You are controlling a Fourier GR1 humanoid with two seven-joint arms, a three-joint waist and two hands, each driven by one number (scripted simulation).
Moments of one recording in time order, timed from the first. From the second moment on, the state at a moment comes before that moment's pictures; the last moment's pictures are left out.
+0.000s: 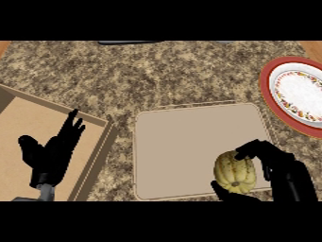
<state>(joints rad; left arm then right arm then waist) 0.01 0.28 -0.19 -1.52 0.28 0.19 0.15 0.11 -0.43 0.50 -2.06 0.81 -0.42 0.42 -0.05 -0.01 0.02</state>
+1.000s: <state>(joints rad) -0.05 0.28 -0.22 -1.49 0.28 0.18 0.18 -0.04 -0.52 -0.13 -1.55 0.20 -0.54 -0.06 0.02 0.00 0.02</state>
